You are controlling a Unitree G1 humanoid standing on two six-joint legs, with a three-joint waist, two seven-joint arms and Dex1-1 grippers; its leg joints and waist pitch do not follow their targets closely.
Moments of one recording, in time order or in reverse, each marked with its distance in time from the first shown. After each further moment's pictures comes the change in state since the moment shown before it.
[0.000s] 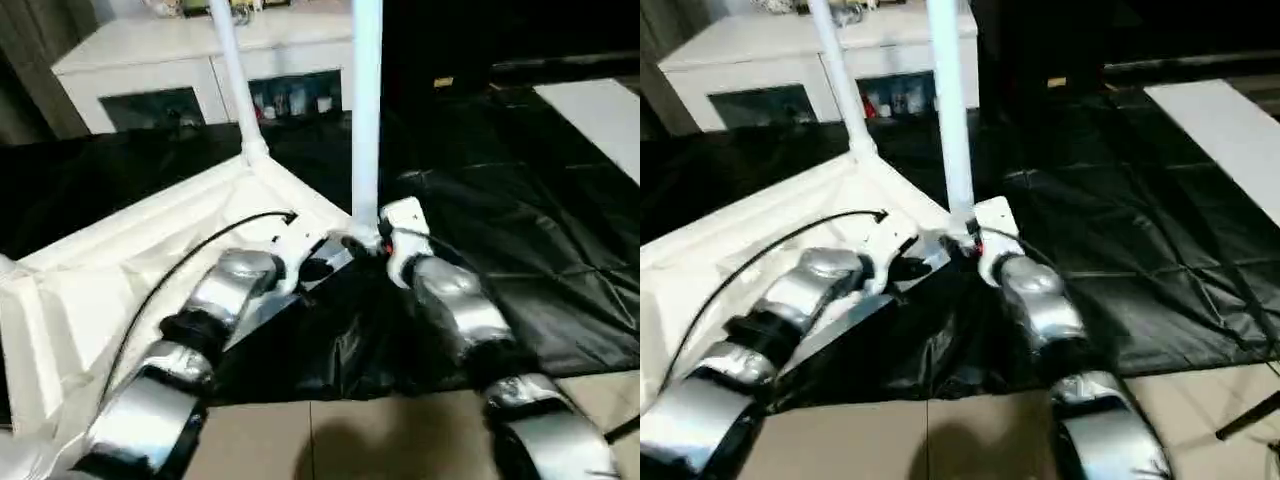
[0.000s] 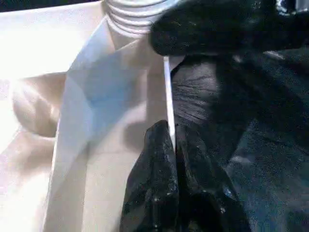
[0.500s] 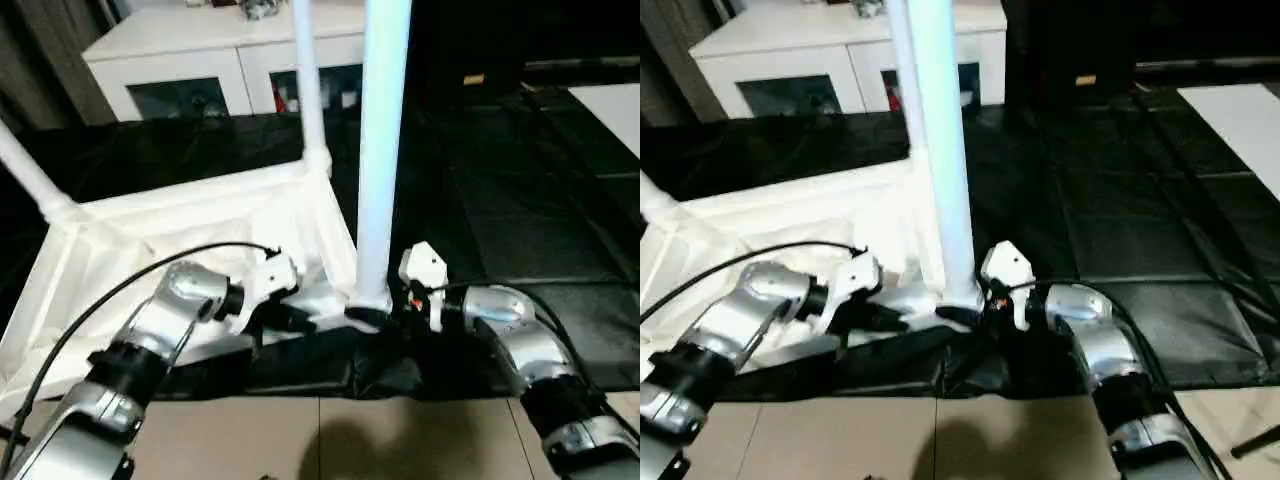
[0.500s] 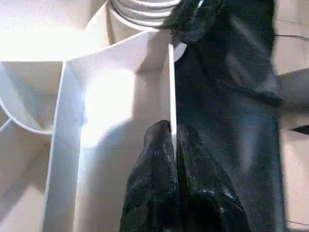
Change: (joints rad) left arm 0.176 0.224 -0.100 -0.285 -0.074 -0.055 -0.449; right arm 0.163 -0.186 0.102 -0.216 0.093 -0.102 0.571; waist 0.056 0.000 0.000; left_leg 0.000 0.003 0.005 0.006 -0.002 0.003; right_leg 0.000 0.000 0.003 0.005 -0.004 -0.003
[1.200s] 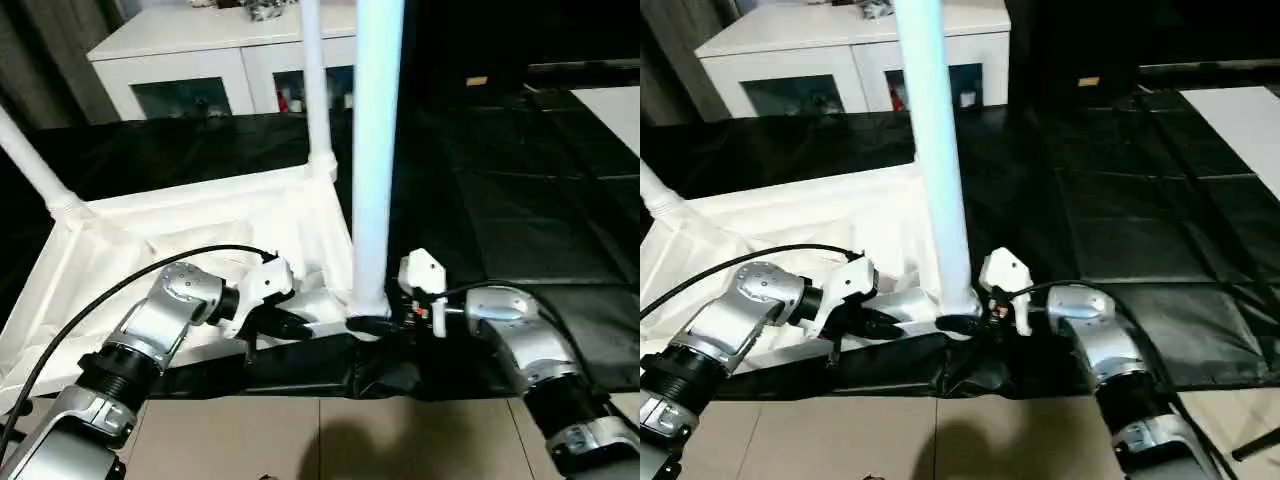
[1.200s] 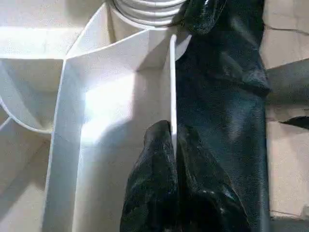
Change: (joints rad) left arm -0.003 -0.015 0.008 0.018 0.026 0.014 0.067; right arm -0.021 0.034 0.009 0.041 -0.033 0.028 -0.070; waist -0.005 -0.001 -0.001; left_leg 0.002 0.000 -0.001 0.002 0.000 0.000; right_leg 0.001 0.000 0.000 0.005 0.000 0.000
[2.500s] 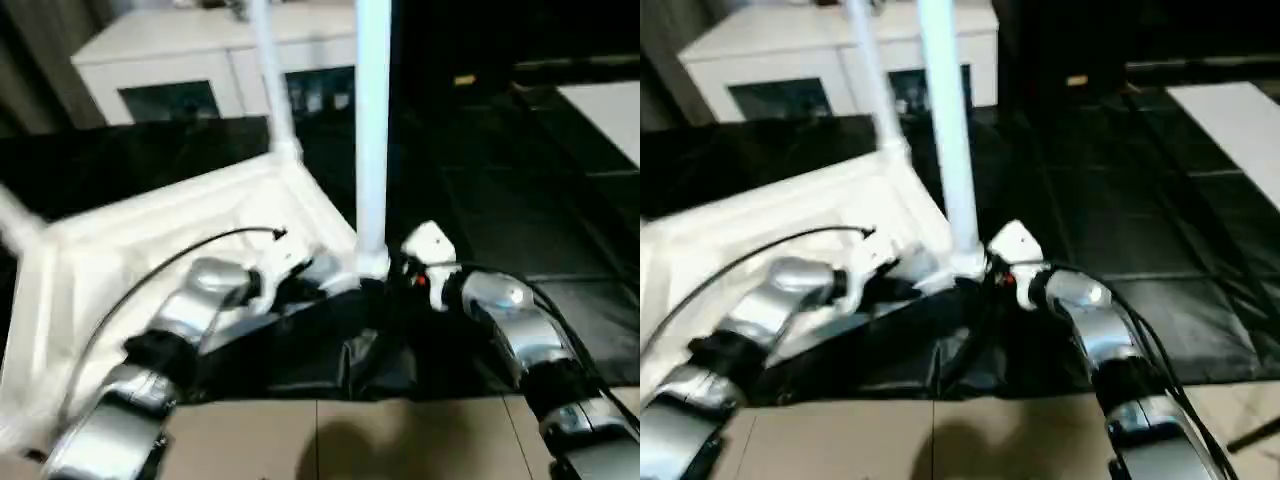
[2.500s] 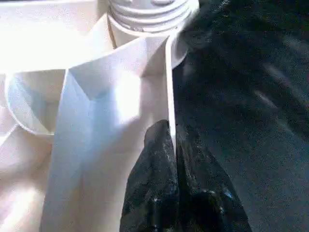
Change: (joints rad) left arm -0.039 -0.051 0.018 0.096 0.002 -0.061 0.069; right arm -0.019 -0.045 0.011 -0.015 -0.053 0.024 -0.091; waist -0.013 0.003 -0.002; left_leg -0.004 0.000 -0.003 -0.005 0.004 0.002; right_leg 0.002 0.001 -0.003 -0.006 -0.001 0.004
